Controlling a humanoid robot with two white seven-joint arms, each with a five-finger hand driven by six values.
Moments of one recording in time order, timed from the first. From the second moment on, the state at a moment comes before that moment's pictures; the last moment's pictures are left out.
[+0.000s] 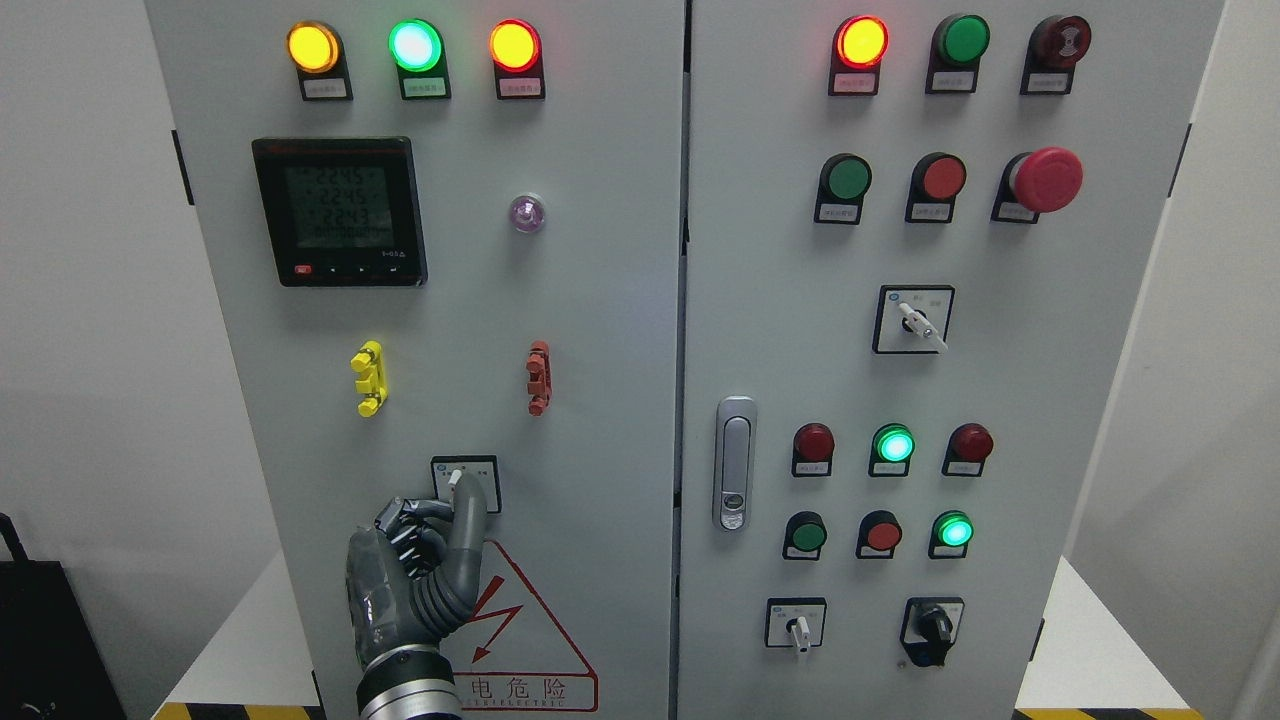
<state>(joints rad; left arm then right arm) -0.37 -0.15 -0.19 -1.92 -0.21 0.55 0.54 0.10 0.12 -0.19 -0.11 0.07 0.06 -0.02</state>
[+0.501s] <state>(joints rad) -0.37 -0.15 -0.19 -1.91 -0.21 0.55 0.54 0.10 0.12 -0.19 -0.11 0.07 0.06 -0.02</state>
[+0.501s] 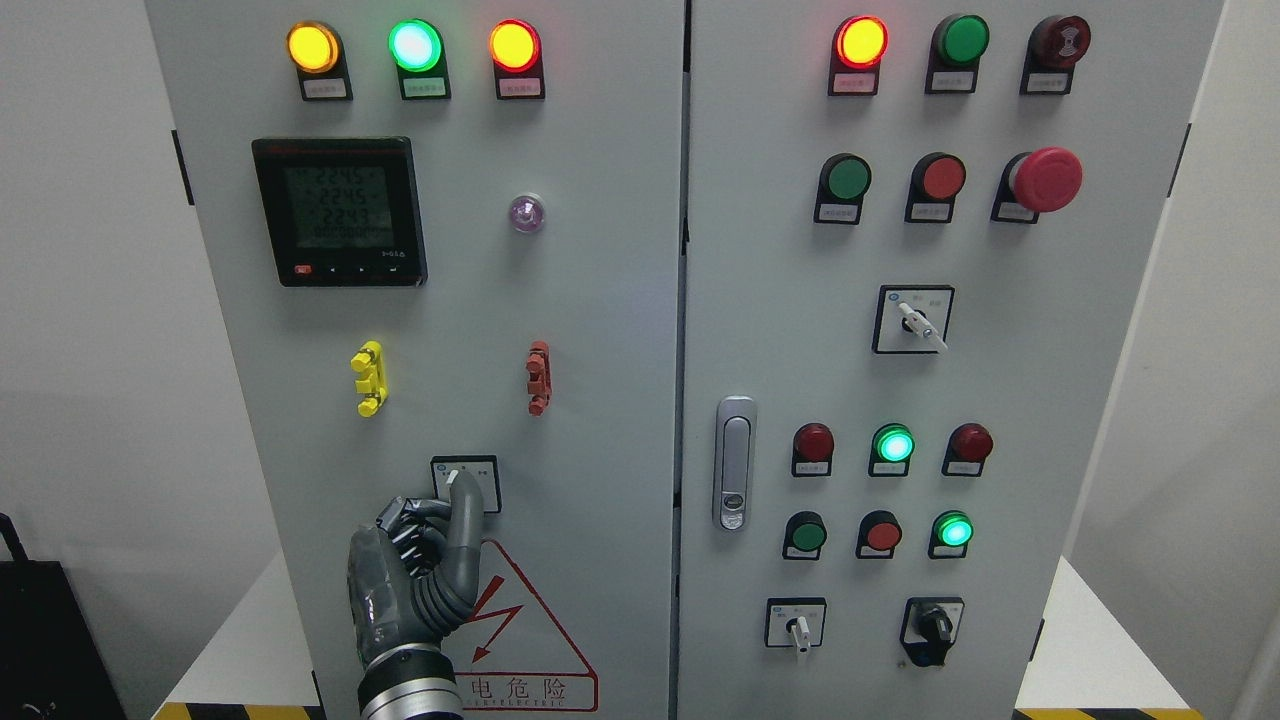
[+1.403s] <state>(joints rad) -0.37 -0.15 -0.19 -1.91 -0.21 0.55 0.54 0.10 0.12 -0.19 -0.11 0.07 0.06 -0.02</state>
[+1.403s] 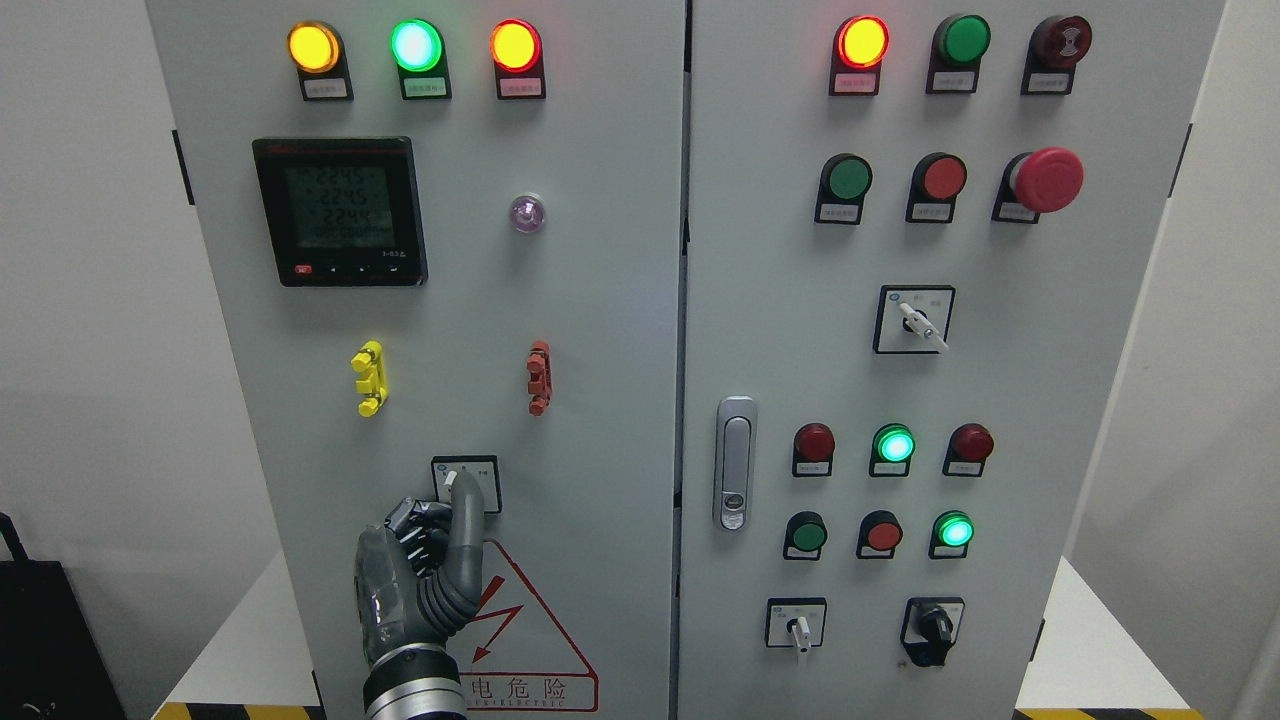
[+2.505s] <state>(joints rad) -0.38 -0.15 -0.20 -1.90 -0.20 0.55 0.53 0.10 0.12 -0.19 -0.11 0.07 0.06 -0.02</state>
